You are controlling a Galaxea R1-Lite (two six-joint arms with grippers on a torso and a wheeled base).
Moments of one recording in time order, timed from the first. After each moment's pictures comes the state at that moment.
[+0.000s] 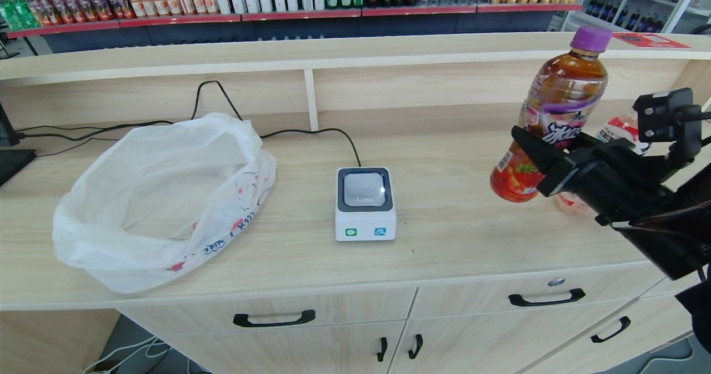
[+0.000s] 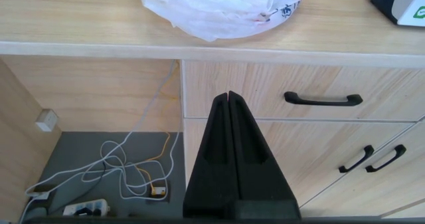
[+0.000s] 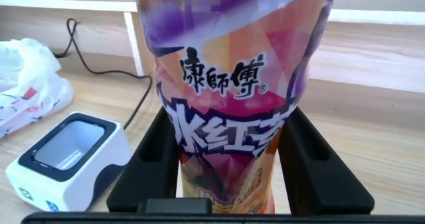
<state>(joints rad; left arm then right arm) 0.00 0.00 0.00 0.00 0.00 0.00 0.31 1.62 -0.55 -1.42 0.08 -0.06</state>
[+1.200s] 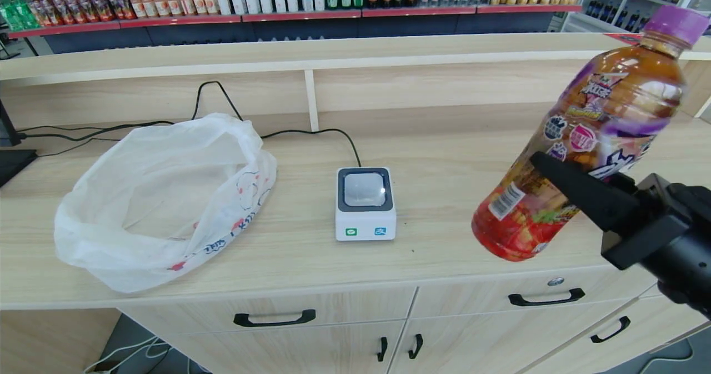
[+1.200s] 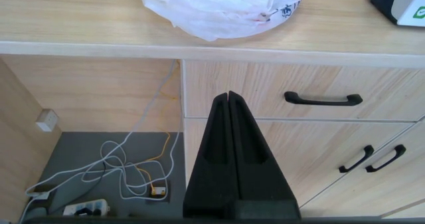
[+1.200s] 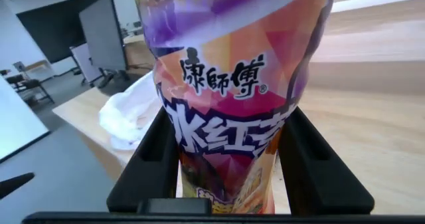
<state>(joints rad) 0.00 0.00 0.00 0.00 0.00 0.00 0.55 1.37 -0.33 -1.45 0.19 0.22</state>
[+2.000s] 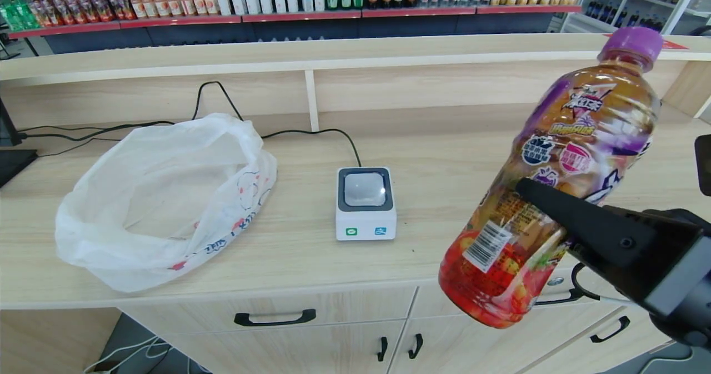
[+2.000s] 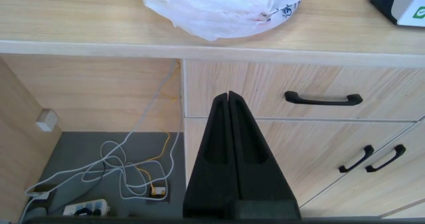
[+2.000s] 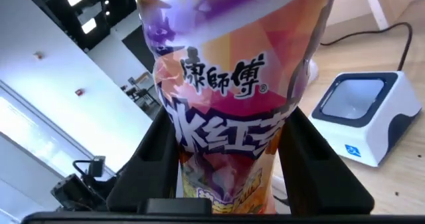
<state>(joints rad) 0.00 0.00 0.00 0.00 0.00 0.00 0.67 1.38 -0.33 -1.46 0.30 0.59</state>
